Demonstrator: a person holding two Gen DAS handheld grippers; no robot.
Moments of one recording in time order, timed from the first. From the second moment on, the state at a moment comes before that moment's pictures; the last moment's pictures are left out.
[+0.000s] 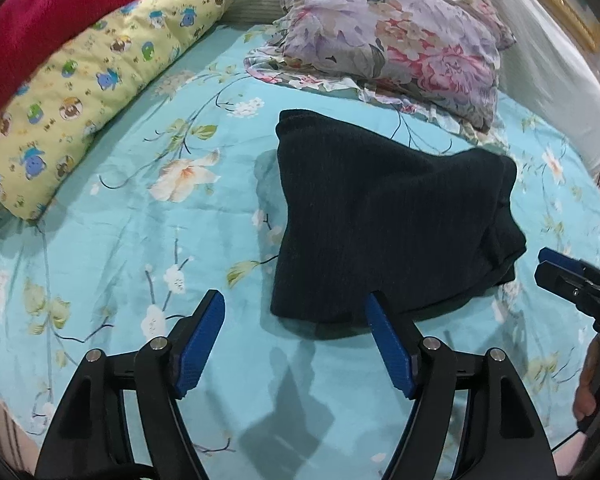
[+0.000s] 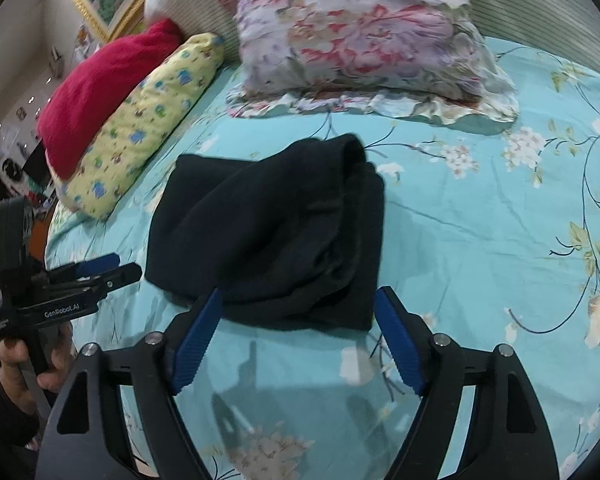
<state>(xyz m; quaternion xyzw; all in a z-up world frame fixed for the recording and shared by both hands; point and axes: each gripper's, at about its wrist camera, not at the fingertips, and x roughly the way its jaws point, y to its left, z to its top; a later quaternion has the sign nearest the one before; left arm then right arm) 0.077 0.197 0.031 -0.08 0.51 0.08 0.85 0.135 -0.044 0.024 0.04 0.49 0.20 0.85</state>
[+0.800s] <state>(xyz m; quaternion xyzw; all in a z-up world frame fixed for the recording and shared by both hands) 0.047 0.168 0.016 0.01 0.50 0.07 0.86 0.104 -0.008 0.004 -0.08 0.46 0.23 0.86</state>
